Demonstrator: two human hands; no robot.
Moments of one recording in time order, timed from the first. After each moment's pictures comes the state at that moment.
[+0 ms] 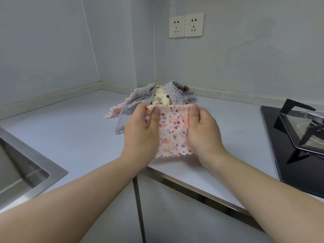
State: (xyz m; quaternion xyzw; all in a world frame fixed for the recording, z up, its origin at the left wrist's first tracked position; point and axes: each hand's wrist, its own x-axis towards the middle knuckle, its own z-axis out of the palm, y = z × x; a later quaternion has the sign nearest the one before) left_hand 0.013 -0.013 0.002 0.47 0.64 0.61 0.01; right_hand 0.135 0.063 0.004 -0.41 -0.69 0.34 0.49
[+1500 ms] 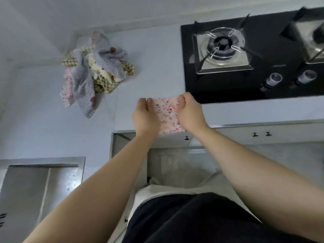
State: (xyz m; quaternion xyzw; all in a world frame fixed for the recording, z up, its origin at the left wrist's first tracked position) left_hand 0.147 -0.042 0.110 0.46 0.77 0.34 0.28; right_hand 0.284 -0.026 0.089 -0.67 -0.52 0.43 0.32
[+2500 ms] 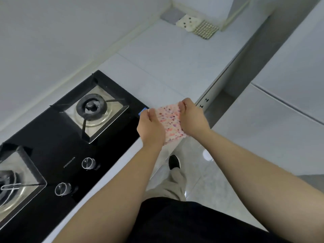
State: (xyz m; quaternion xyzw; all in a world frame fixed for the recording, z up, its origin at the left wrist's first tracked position) left_hand 0.883 -0.014 0.134 0.63 0.53 0.25 0.51; right_hand 0.995 -0.090 0.132 -0.88 -0.27 0.19 0.33
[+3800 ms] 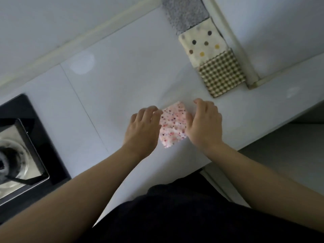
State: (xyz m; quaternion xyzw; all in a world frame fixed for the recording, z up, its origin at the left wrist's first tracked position) left_hand 1.282 0.172 0.065 0.91 0.37 -0.03 0.16; right_hand 1.465 0.083 0.045 -0.86 -0.48 0.14 0.09
